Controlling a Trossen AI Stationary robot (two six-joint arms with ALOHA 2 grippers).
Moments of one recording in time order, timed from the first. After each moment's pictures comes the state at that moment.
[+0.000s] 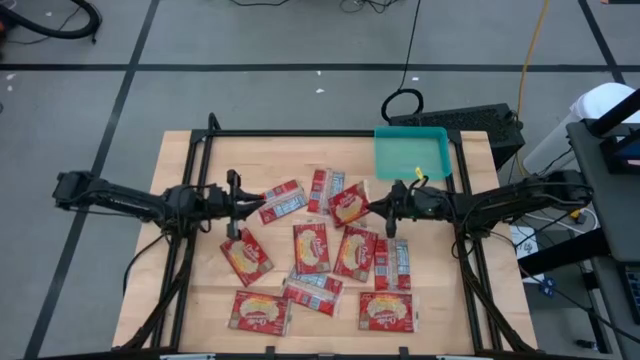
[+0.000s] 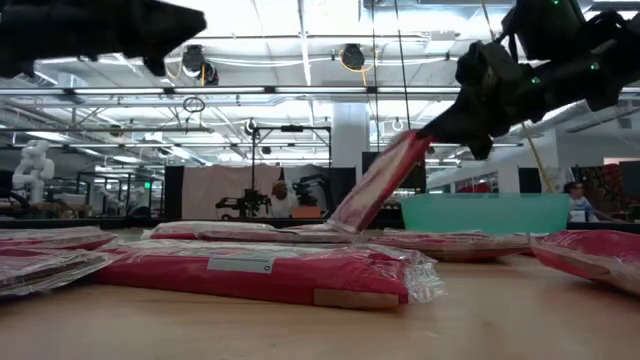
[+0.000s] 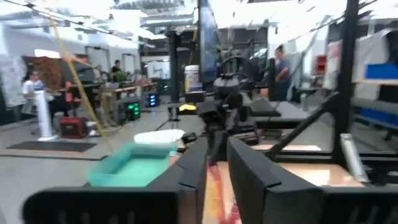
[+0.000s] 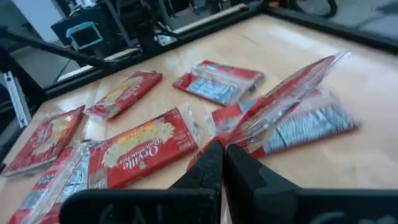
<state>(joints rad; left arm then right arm) -0.09 0.76 0.20 0.76 -0.19 0.09 -0.03 1.09 0.24 0.54 0.13 0.34</state>
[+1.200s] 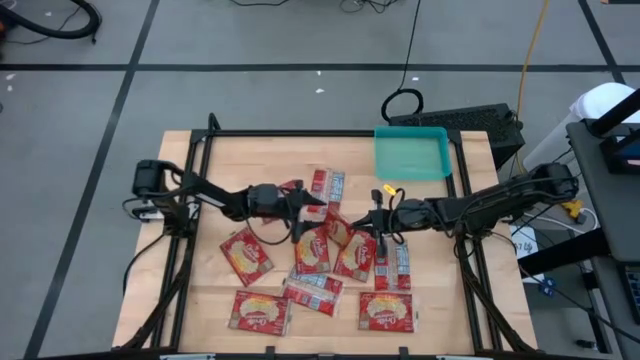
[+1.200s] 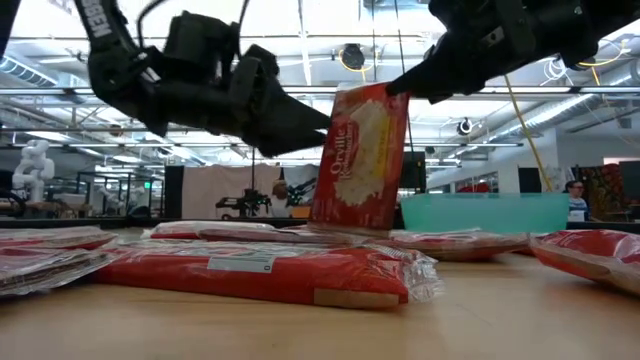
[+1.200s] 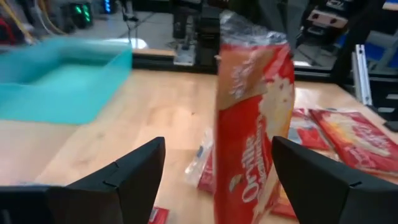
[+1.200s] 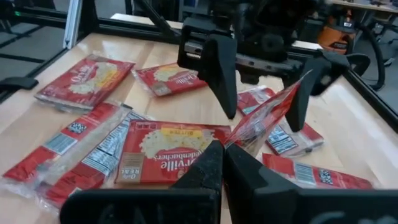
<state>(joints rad) 0.09 1.74 0.60 0.97 0.16 -0.06 0.15 1.25 0.51 0.38 0.13 -0.07</state>
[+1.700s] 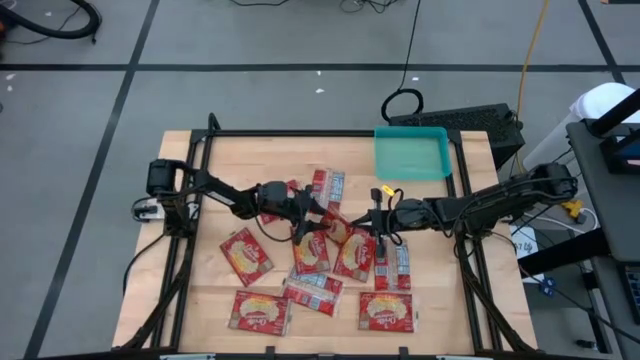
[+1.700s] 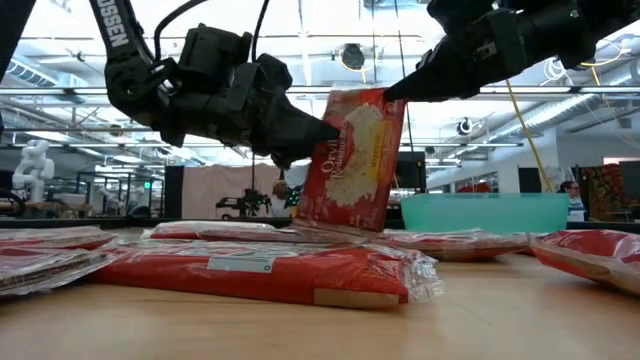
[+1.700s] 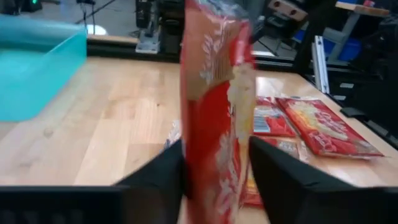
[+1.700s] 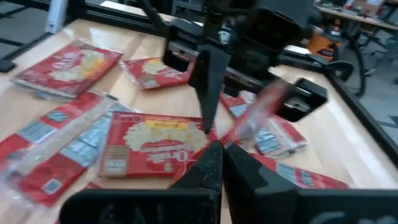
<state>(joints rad) 0.11 1.82 0.65 0.98 0.34 -0.06 0.13 1.26 0.51 0.39 0.16 -0.14</state>
